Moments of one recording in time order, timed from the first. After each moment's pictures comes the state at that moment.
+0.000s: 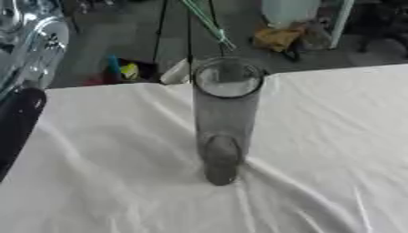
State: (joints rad) left arm -1.19 0.53 -0.24 -1.65 0.36 0.03 0.07; right arm -0.15 -0.29 -0.23 -1.98 -0.26 -0.50 0.15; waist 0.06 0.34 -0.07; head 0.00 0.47
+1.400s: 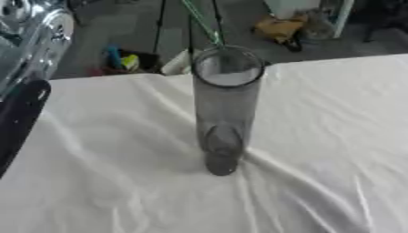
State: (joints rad) left arm -1.19 0.53 -0.27 -1.65 0.28 0.06 0.01; right arm -0.16 -0.29 -0.23 -1.98 -0.25 -0.50 0.15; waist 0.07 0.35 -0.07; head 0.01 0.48
